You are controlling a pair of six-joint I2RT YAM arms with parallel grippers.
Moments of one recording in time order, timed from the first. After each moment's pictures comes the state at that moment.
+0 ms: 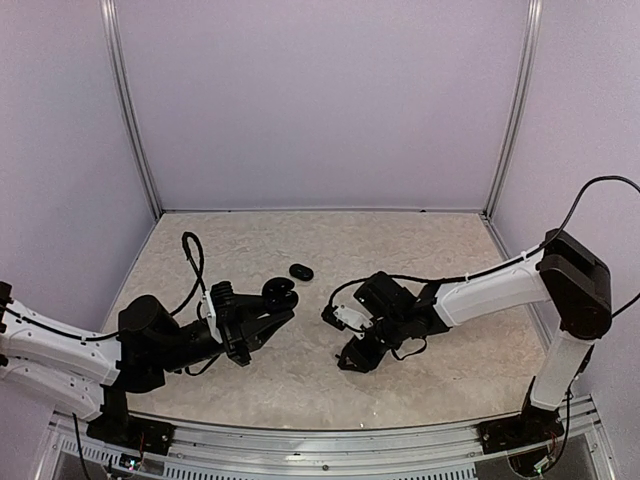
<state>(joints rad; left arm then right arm) -1.17 1.15 0.35 1.02 0.02 0.28 0.96 1.78 0.94 -0.17 -0.23 0.06</state>
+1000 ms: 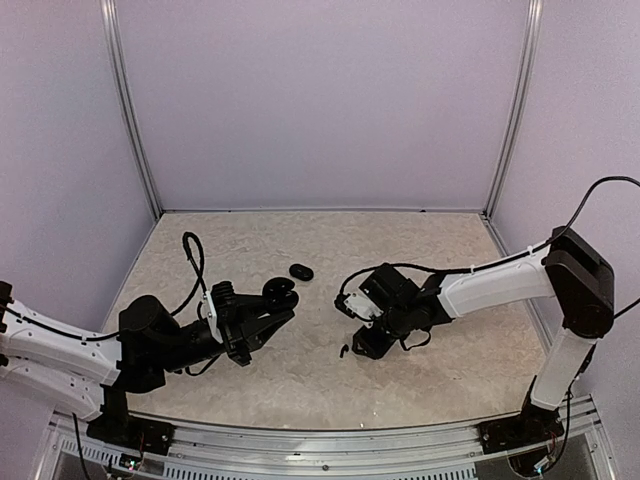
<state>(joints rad) -1.17 1.15 0.35 1.02 0.01 0.28 0.92 1.77 0.97 -0.26 -0.04 0.06</state>
